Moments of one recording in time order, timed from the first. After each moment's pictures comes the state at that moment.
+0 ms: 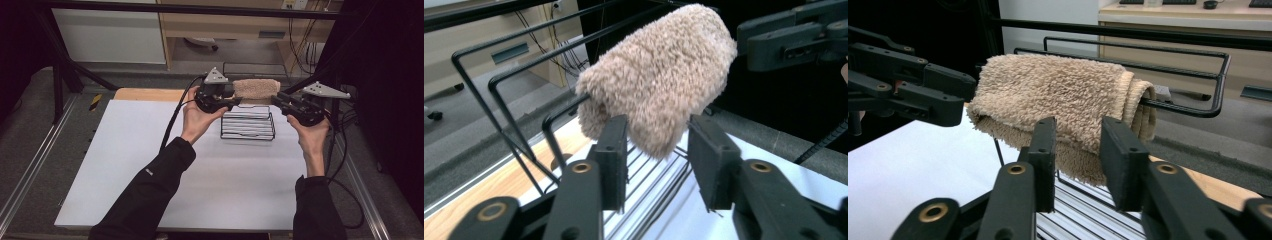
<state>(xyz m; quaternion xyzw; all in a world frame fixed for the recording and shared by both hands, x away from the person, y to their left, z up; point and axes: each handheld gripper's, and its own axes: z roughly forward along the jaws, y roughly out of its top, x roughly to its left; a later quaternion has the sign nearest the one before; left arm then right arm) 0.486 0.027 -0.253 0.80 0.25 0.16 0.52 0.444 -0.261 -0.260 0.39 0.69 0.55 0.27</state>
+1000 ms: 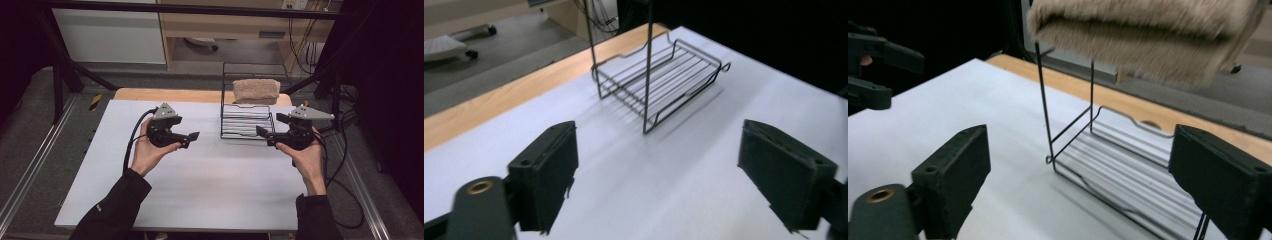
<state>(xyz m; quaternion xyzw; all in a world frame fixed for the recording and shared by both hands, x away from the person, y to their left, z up) 0.424 0.145 -0.319 0.81 0.32 0.17 0.47 0.408 -0.237 -0.301 0.39 0.73 0.51 0.22</state>
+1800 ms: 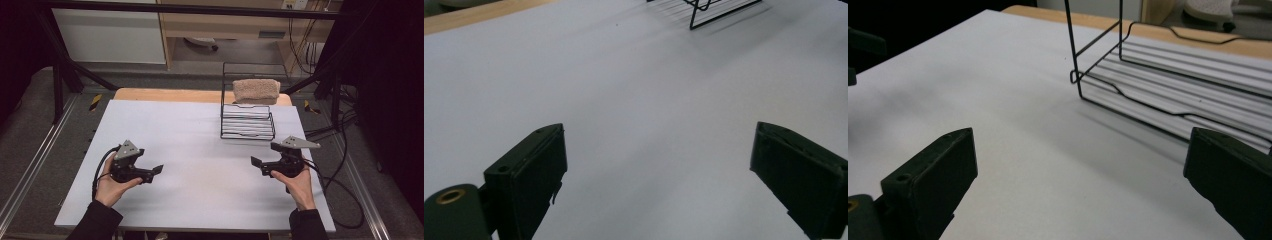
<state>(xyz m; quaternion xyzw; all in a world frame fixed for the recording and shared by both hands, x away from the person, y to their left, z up) 0.369 0.240 -0.399 0.80 0.38 0.18 0.43 0.383 -0.238 -0.386 0.41 0.75 0.50 0.16</state>
